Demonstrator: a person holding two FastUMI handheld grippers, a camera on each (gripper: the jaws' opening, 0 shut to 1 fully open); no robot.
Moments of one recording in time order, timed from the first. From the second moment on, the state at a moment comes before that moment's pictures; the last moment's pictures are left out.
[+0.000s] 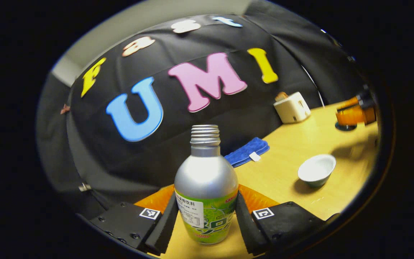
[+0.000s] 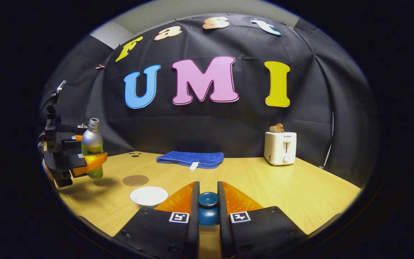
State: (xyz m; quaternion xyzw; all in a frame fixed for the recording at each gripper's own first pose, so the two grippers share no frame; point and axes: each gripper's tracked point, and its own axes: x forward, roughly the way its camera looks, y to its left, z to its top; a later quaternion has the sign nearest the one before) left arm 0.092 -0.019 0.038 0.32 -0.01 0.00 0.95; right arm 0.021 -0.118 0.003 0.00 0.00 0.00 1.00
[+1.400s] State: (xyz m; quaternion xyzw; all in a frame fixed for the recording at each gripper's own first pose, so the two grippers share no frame) left arm 0.125 -0.084 0.000 0.80 0.03 -0.15 0.58; right arm 0.017 -0.128 0.003 0.00 0.00 0.01 1.00
